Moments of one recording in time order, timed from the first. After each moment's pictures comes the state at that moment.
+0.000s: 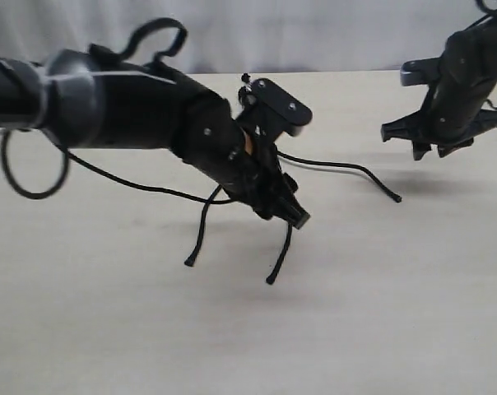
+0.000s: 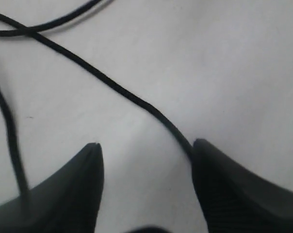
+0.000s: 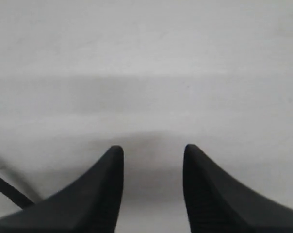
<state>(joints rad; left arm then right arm) -0.64 1.97 -1.29 -0.05 0.43 0.11 0.02 2.09 -1.47 -0.28 0.75 0.27</state>
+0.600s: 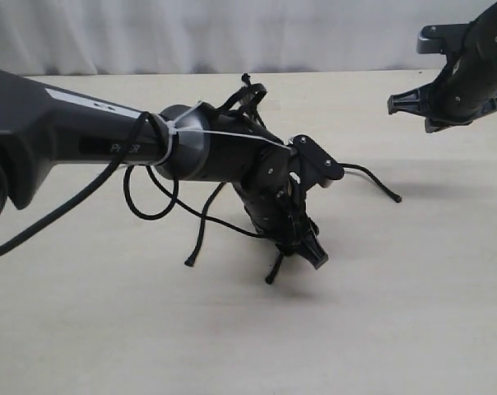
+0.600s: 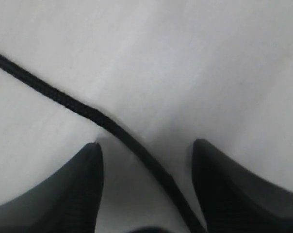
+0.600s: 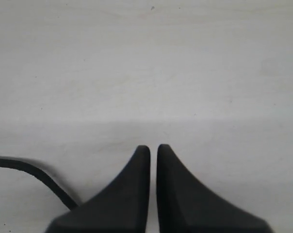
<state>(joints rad) -0.70 2.22 -1.48 -0.04 0.54 0.13 0.02 1.95 -1.39 -0.23 0.63 0.25</state>
